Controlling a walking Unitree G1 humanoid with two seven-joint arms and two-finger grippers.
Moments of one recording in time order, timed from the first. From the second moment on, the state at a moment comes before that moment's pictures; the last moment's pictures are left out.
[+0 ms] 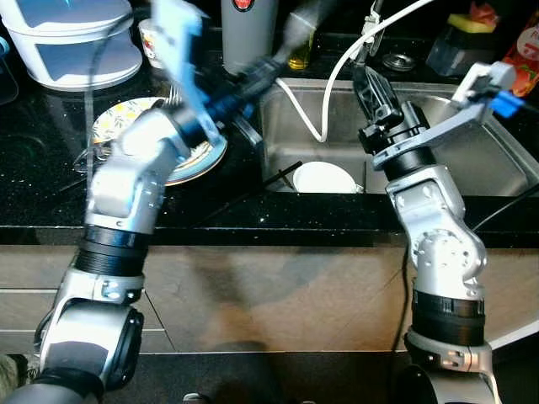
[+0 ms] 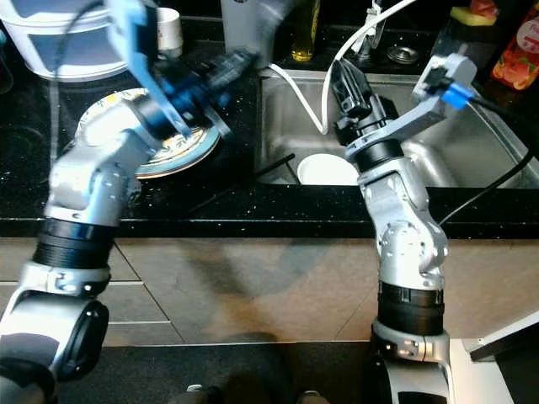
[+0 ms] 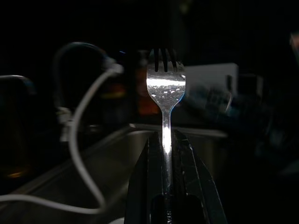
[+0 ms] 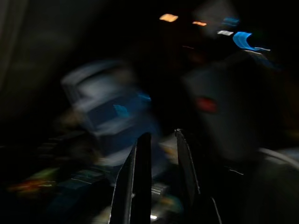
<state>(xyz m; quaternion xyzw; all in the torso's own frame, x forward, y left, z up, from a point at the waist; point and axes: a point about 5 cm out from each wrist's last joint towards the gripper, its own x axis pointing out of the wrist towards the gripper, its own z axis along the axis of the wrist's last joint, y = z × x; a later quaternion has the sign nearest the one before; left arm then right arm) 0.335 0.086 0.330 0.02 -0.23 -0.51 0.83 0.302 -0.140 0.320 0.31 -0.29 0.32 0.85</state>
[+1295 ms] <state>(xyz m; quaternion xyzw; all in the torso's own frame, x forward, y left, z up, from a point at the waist) 0.324 0.070 0.322 0.07 -0.23 -0.58 0.78 0.314 -0.122 0.304 0.26 -0.22 0.30 0.89</state>
